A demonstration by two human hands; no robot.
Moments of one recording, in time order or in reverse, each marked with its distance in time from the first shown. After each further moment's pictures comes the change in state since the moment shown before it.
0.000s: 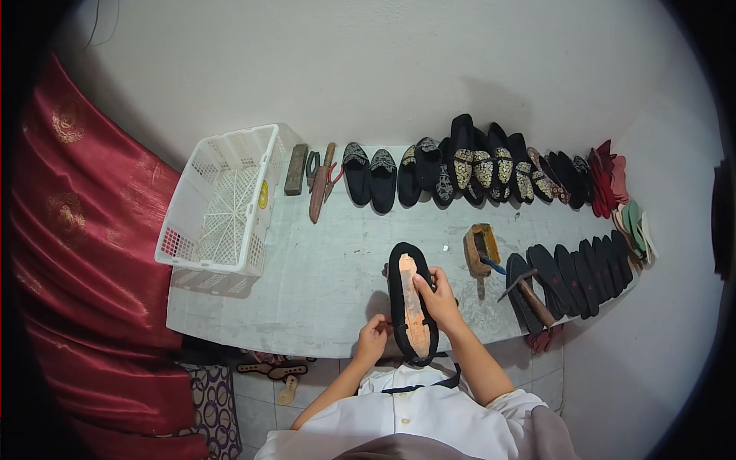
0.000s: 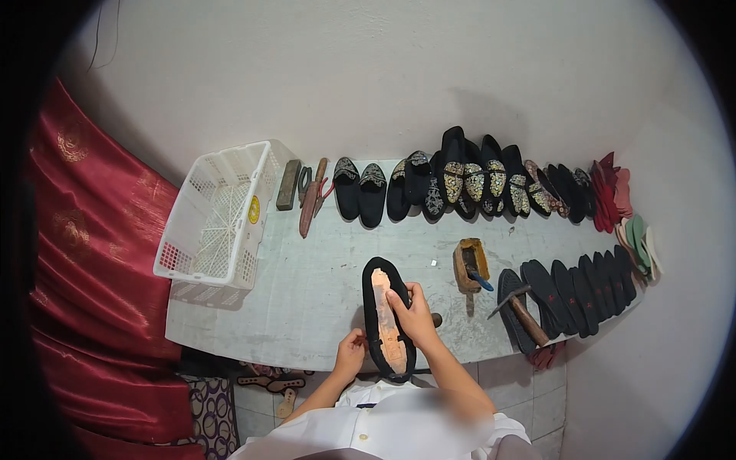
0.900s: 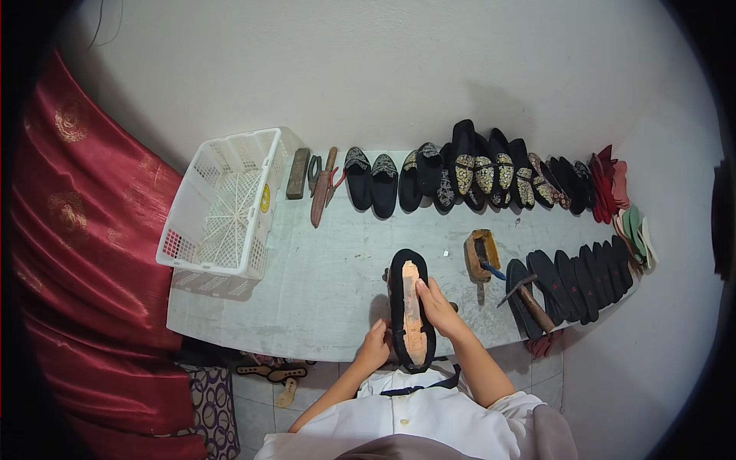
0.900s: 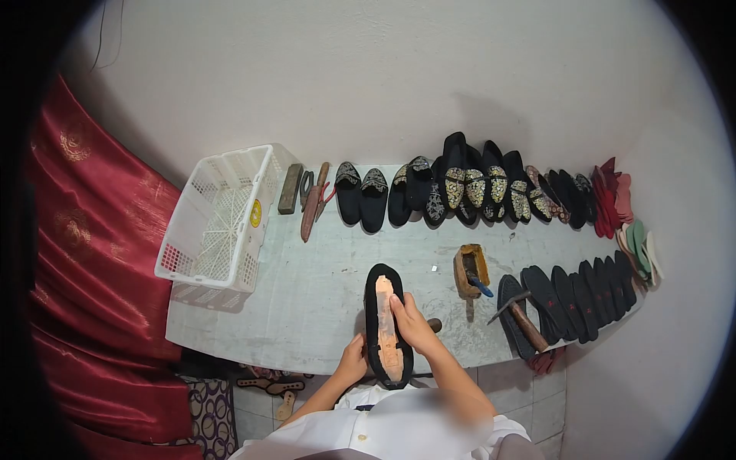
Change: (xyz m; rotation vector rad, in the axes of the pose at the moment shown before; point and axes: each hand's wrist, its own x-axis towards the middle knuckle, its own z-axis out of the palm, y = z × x) left_hand 0.007 -0.003 -0.004 0.512 -0.115 0.203; right_hand -0.002 -0.005 -0.006 -0.165 -0.194 -0.009
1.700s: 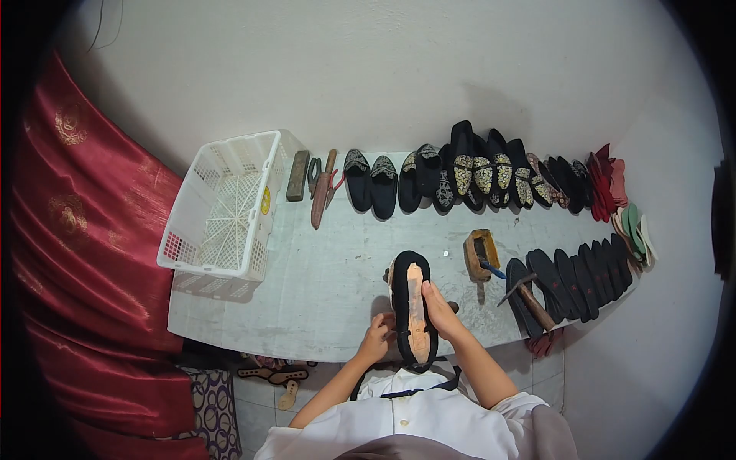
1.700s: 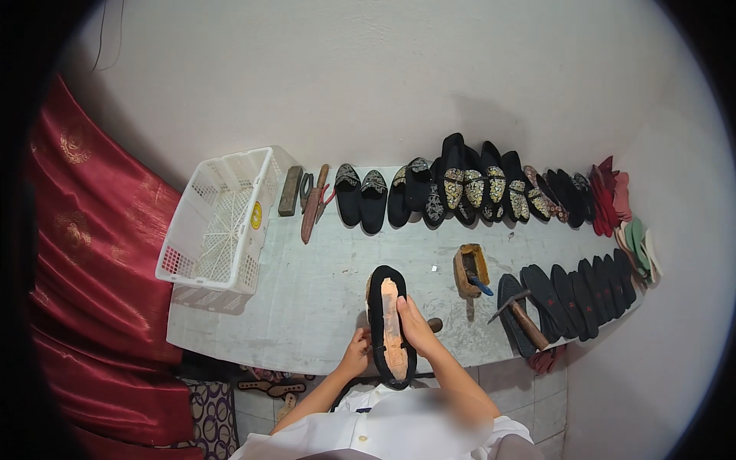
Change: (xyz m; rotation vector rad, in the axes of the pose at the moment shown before) left_hand 0.008 -0.033 0.004 -0.015 0.000 0.231; right_hand -0.006 0.009 0.003 0.206 0.005 0.057
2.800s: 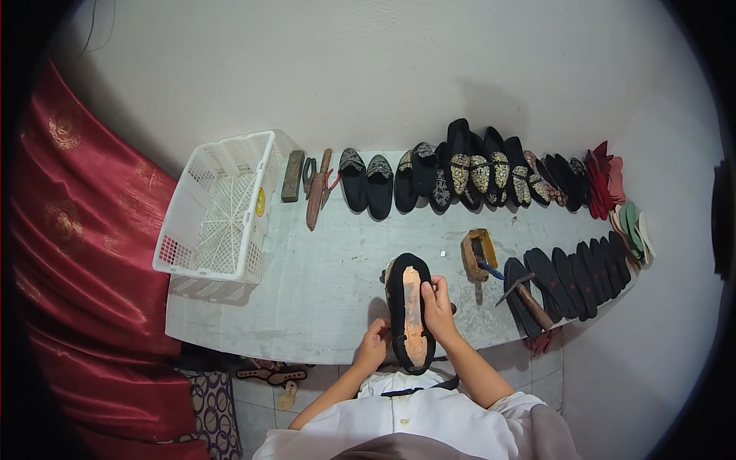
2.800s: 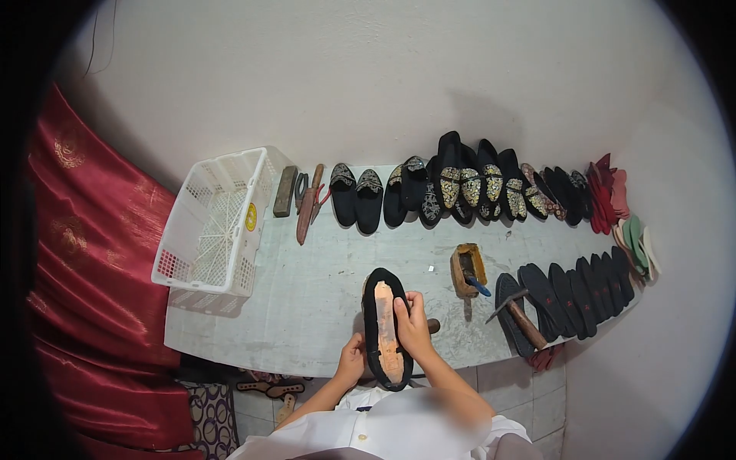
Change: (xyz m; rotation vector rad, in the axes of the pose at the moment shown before) left_hand -0.003 0.025 0.007 -0.550 0.129 -0.375; right_hand 0.004 0.007 0.007 -0.063 0.240 -0.232
